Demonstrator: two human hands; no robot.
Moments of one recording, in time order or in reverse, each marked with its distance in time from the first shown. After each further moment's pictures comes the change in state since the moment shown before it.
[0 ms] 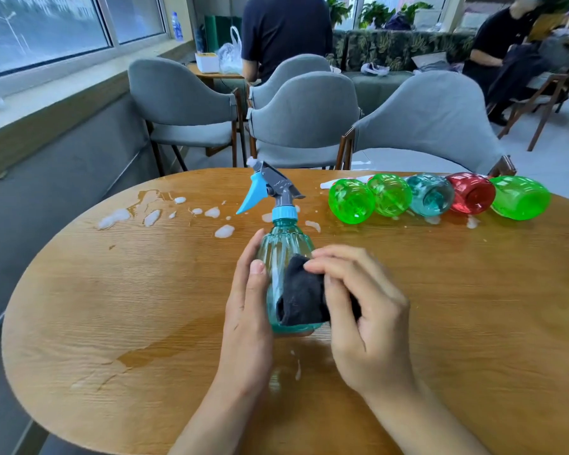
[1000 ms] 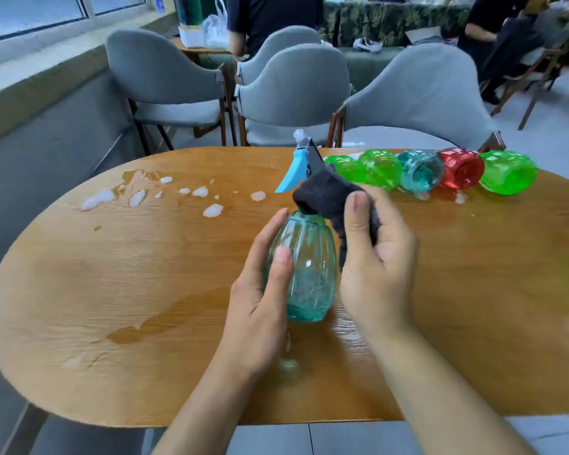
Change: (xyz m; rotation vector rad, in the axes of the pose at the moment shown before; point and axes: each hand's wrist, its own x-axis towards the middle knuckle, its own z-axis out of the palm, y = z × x) left_hand -0.008 -0.004 0.005 0.226 -0.158 0.164; right_hand 0.027 -0.006 0.001 0.421 0.134 0.300
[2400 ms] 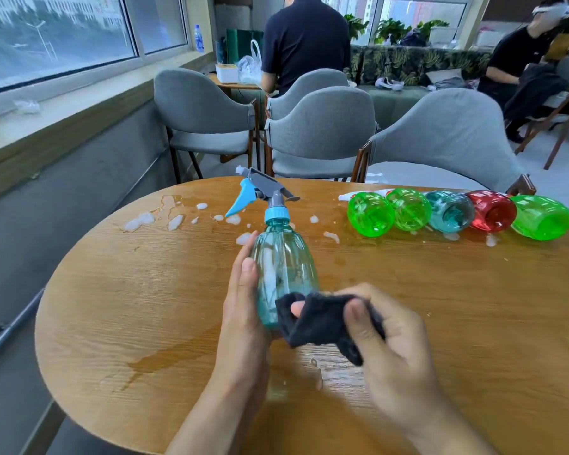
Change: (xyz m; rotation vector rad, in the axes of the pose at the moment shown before) left_hand 0.013 0.014 -0.032 -0.428 0.217 -0.227; right_hand -0.032 -0.013 0.004 0.194 -0.377 0.177
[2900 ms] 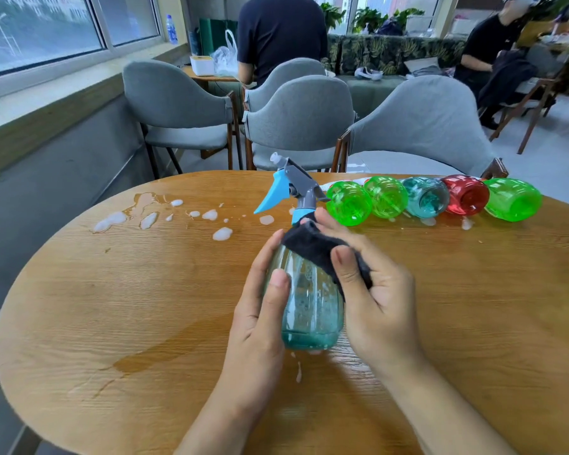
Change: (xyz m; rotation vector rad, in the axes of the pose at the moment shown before) left_hand -0.014 -0.016 0.017 0.226 -0.219 0.120; right_hand 0.026 0.007 -0.016 -0.208 0.201 -0.175
